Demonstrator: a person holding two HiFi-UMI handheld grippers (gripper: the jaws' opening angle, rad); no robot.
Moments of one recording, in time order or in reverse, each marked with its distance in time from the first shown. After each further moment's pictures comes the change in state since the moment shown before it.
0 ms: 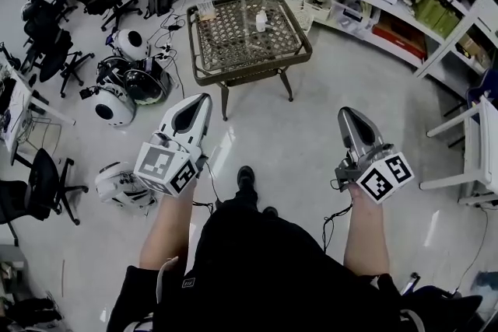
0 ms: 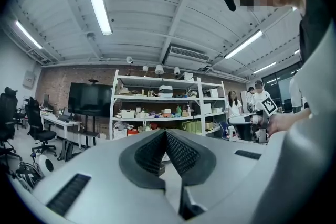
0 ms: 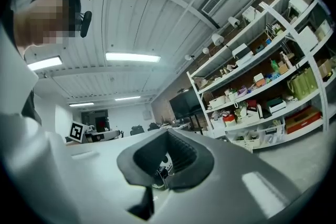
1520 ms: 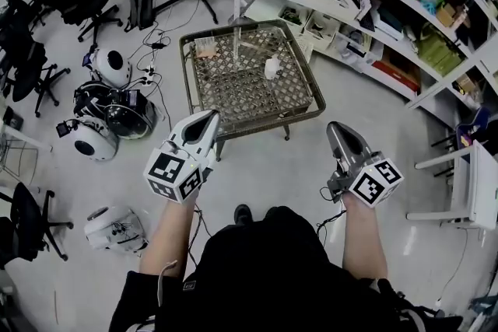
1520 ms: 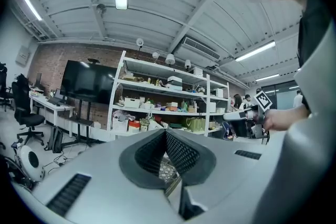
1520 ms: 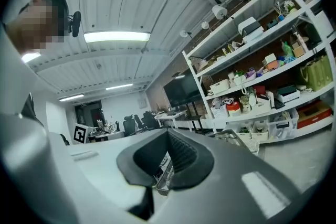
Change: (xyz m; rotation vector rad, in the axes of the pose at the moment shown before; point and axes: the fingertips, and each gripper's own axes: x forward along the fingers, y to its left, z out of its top) left arm 0.171 0.212 -0.055 -0.114 0.076 -0.087; right arm 0.264 -0.079 -0.031 0.027 0.158 -0.042
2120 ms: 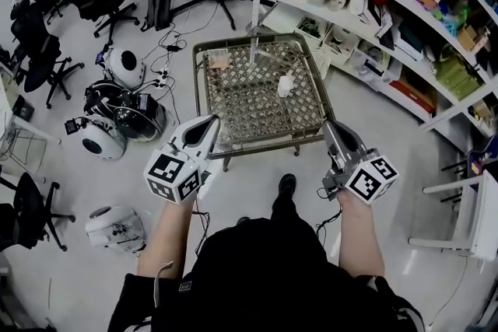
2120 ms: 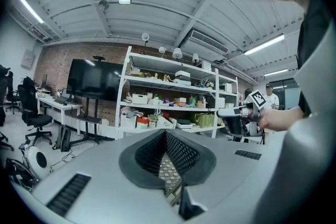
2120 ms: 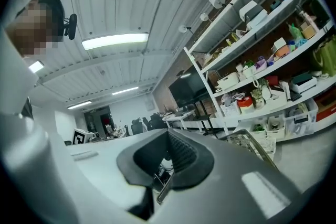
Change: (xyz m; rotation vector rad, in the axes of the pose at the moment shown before) left arm 0.033 0.045 -0.004 -0.001 0.055 0.075; right arm 0.084 -0.036 0.008 0.062 -0.001 0.104
